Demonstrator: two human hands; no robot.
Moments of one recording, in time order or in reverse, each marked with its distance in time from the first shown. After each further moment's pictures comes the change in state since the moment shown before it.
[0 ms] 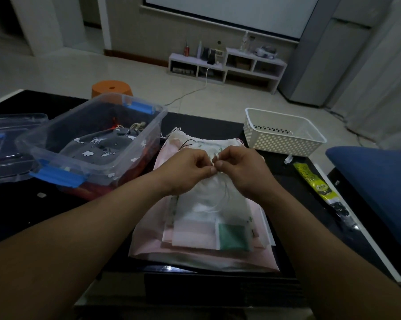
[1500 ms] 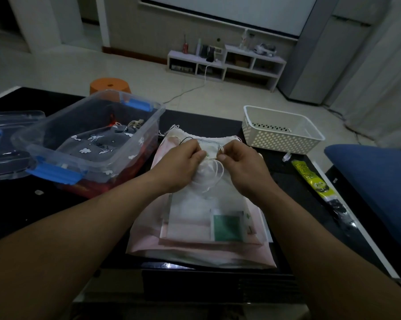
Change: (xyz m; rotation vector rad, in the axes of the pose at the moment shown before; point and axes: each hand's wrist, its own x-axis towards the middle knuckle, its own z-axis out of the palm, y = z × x) left_hand -0.001 -0.005 0.003 0.000 0.164 0.011; right_hand -0.006 -0.002 0.004 0.115 0.103 0.082
